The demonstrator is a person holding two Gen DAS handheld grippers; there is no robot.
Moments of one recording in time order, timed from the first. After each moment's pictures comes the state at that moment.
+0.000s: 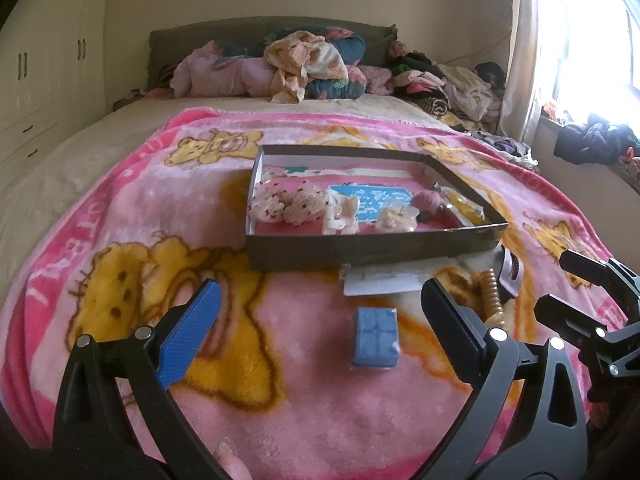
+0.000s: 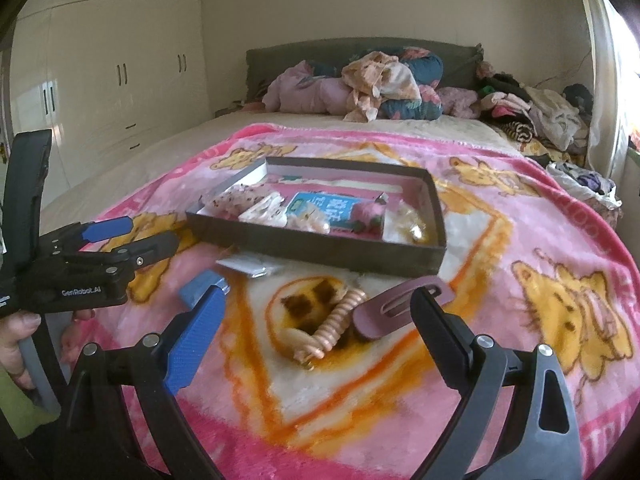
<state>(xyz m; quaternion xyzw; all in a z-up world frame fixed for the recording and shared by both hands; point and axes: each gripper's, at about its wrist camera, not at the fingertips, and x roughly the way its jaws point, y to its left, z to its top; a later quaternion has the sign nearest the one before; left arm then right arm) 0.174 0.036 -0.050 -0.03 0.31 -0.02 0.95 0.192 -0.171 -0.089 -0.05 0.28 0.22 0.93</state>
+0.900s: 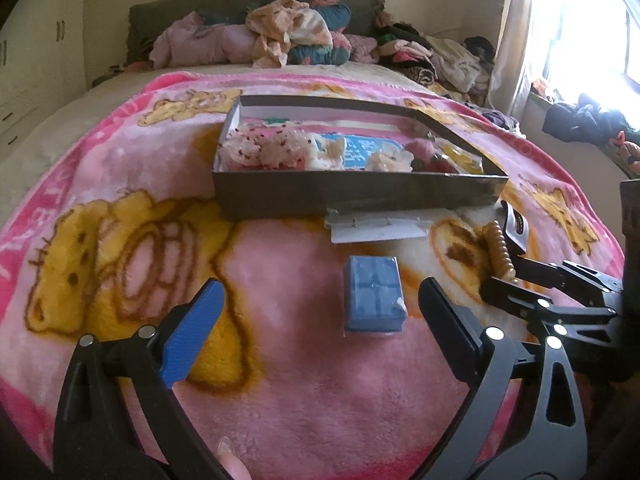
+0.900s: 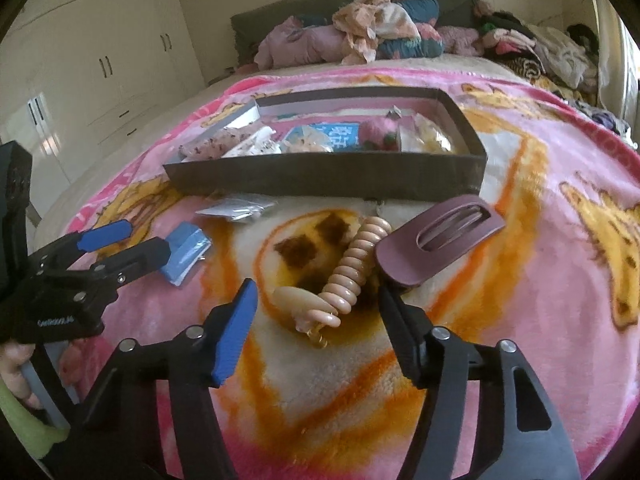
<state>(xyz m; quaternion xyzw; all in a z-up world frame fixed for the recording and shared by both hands) 0.184 0.030 -0.089 -0.04 0.36 -0.06 0.93 0.227 -0.163 -0.143 0.00 0.37 0.22 0.90</state>
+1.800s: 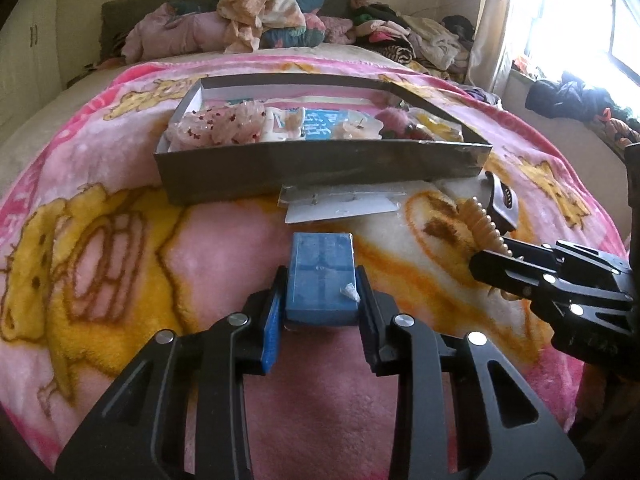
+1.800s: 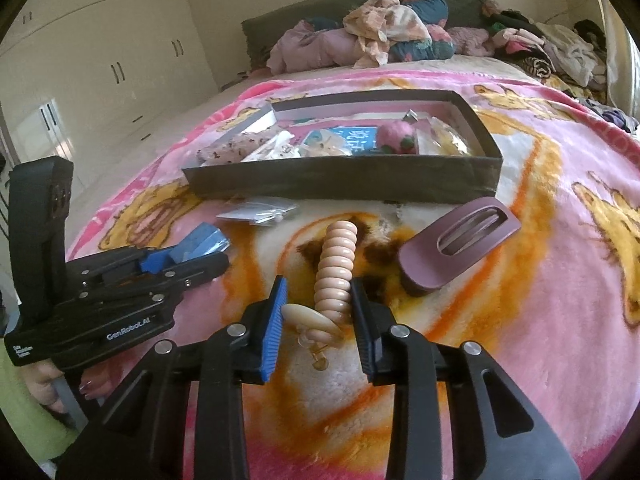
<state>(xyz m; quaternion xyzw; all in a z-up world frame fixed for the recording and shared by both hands) 0.194 0.010 -0.101 -0.02 0.38 -0.10 0.92 0.216 -0.159 -0.134 0.01 0.36 0.26 0.90</state>
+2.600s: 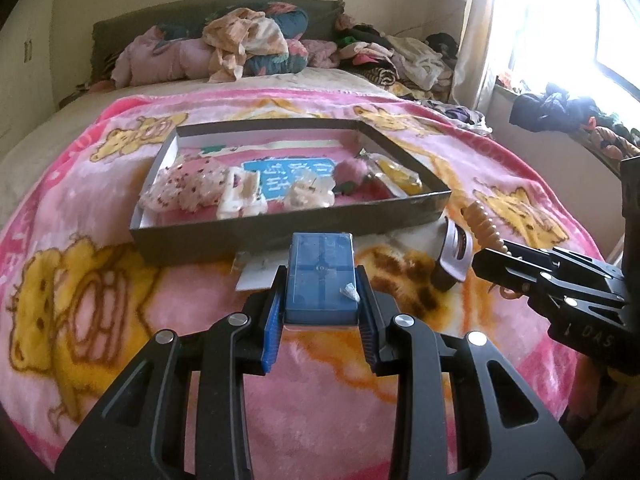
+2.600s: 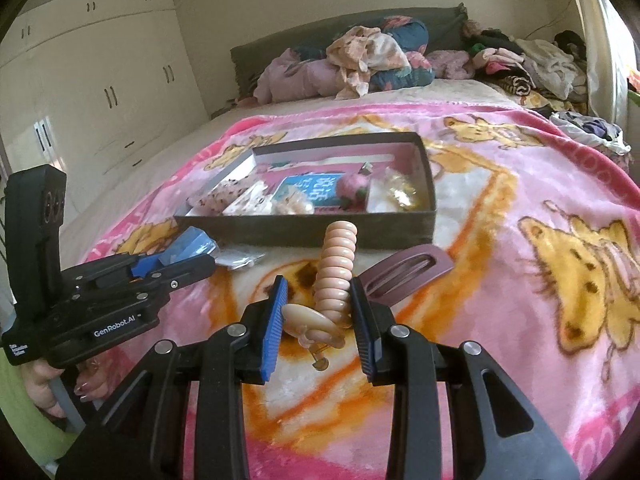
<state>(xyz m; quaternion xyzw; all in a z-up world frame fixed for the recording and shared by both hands) 0.198 -0.022 -0.062 -0.02 0.34 -0.12 0.93 0.215 -0.204 -0.097 0.03 0.32 0.23 0.92</state>
